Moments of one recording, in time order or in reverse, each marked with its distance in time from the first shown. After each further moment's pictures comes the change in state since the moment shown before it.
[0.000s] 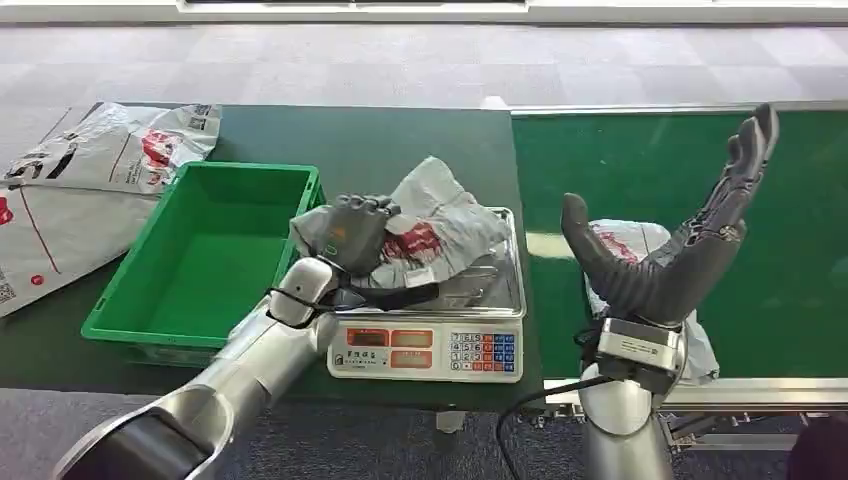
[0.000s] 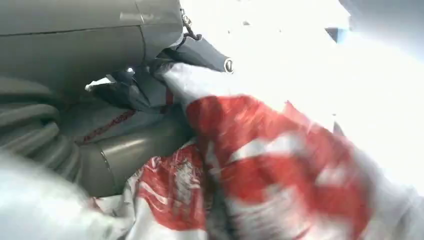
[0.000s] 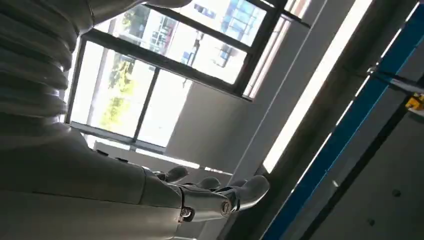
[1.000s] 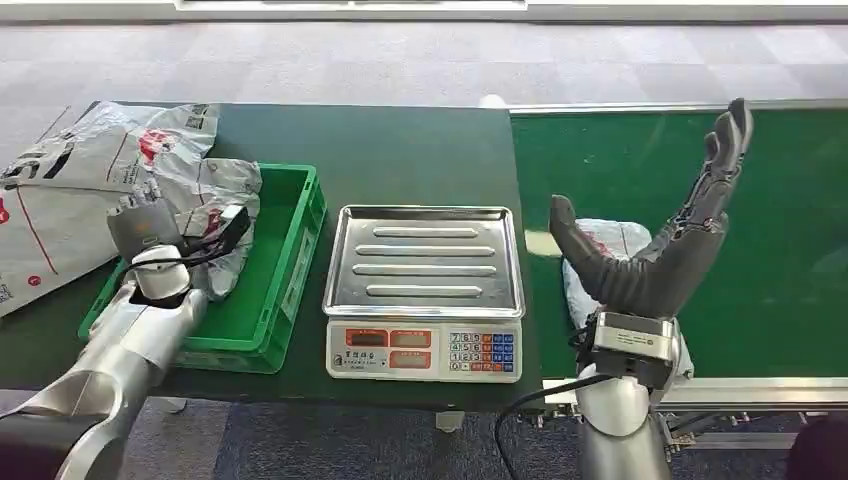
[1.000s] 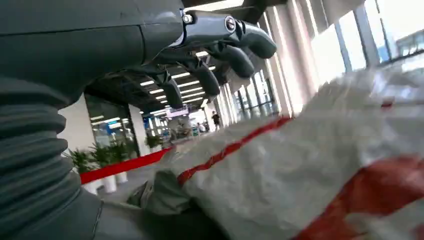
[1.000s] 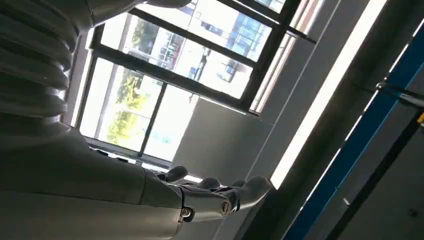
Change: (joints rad) left arm -0.006 0.304 0.312 0.110 -0.325 -0.430 0.714; right arm 0.000 0.017 0.000 0.003 -0.007 0.064 0.018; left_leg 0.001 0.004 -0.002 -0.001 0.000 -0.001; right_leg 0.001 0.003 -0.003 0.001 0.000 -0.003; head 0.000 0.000
